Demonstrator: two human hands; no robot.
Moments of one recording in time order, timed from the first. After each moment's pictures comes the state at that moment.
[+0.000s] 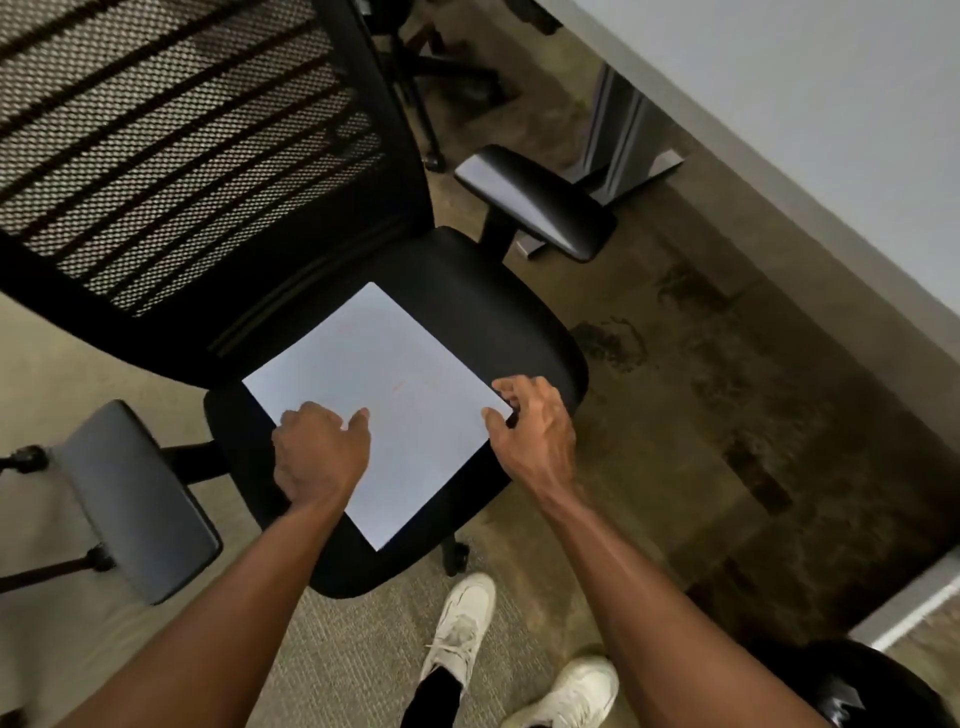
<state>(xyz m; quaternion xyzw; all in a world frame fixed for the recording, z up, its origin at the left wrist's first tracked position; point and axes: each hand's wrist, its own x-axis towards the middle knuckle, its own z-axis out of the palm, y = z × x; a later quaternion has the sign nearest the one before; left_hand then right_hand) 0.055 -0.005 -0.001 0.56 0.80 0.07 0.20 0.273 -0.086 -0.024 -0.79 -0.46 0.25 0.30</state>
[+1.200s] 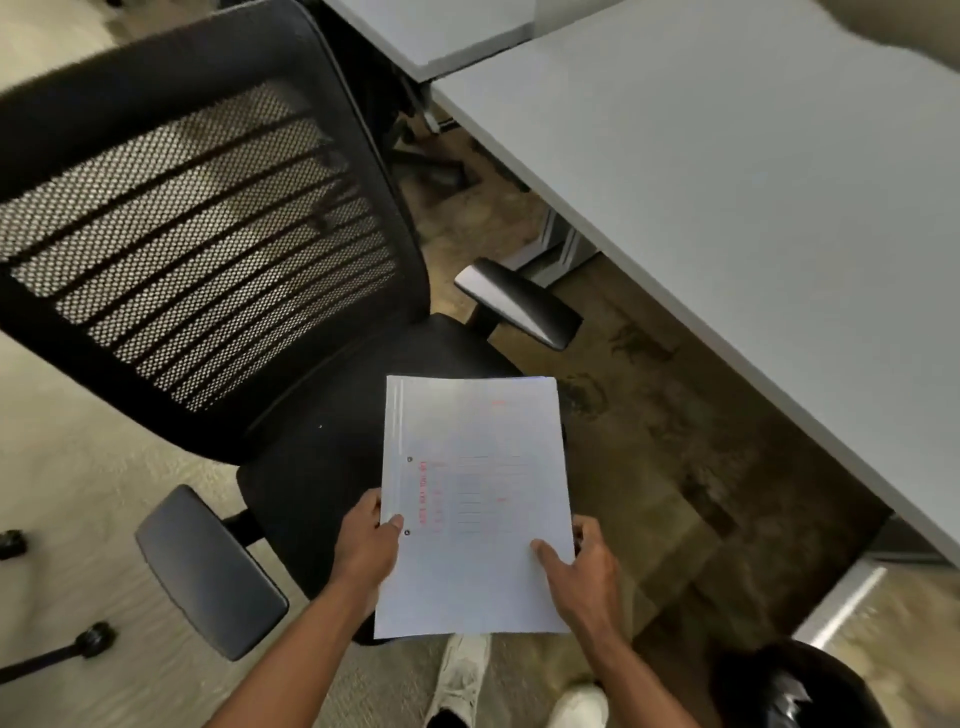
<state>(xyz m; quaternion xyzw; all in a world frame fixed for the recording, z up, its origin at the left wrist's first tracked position) 0.028 -0.034 0.061 0.44 0.68 0.13 0.57 0.244 -0.184 0.058 -0.86 -0.19 0.36 0.31</state>
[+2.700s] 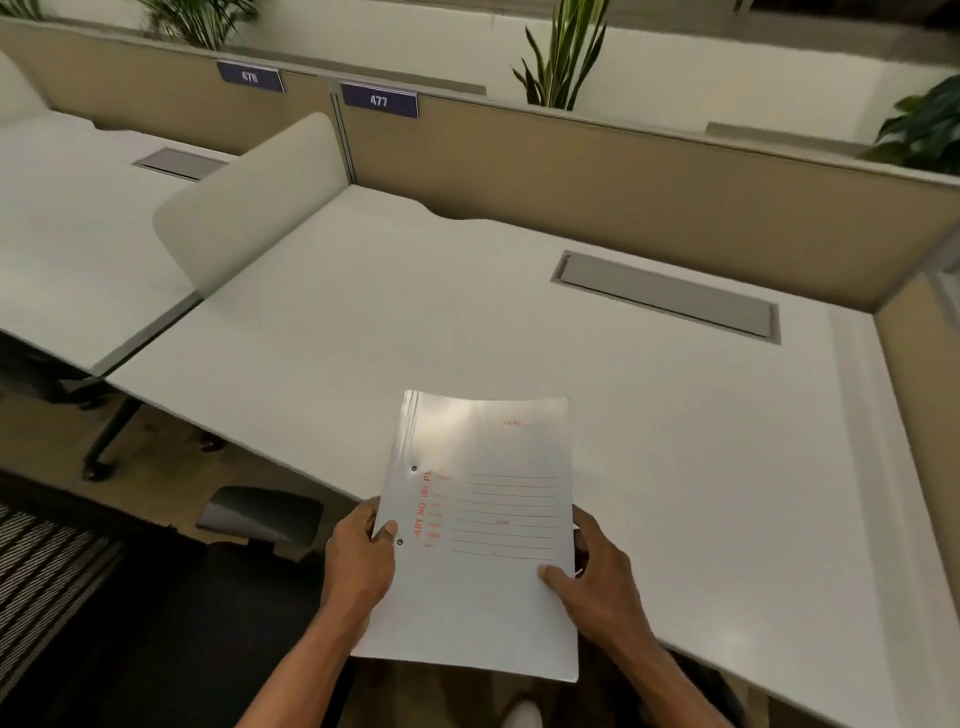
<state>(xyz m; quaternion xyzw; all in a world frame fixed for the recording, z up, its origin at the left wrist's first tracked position) 0.404 -0.085 0.300 0.68 0.47 0.09 0.55 0.541 -0.335 0.297 -0.84 -0.16 0.25 0.46</state>
